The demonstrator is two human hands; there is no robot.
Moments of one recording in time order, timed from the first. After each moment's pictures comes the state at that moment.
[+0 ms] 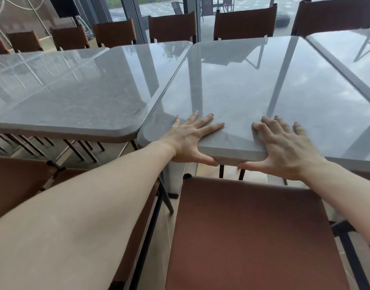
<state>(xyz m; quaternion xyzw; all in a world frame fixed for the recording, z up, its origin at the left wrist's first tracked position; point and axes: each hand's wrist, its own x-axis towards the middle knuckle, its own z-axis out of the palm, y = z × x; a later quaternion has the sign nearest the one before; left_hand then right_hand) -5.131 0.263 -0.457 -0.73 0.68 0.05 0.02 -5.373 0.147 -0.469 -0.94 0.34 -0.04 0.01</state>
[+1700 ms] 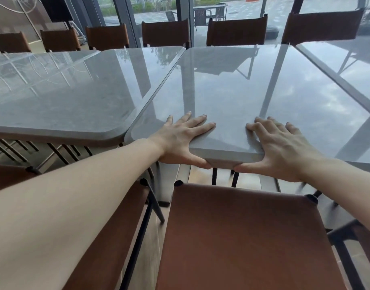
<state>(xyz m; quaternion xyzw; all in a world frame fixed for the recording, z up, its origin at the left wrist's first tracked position) -5.121 0.252 -0.461 -0.72 0.69 0.05 0.00 -5.372 0.131 -0.468 -0.95 0.31 -0.04 0.01</state>
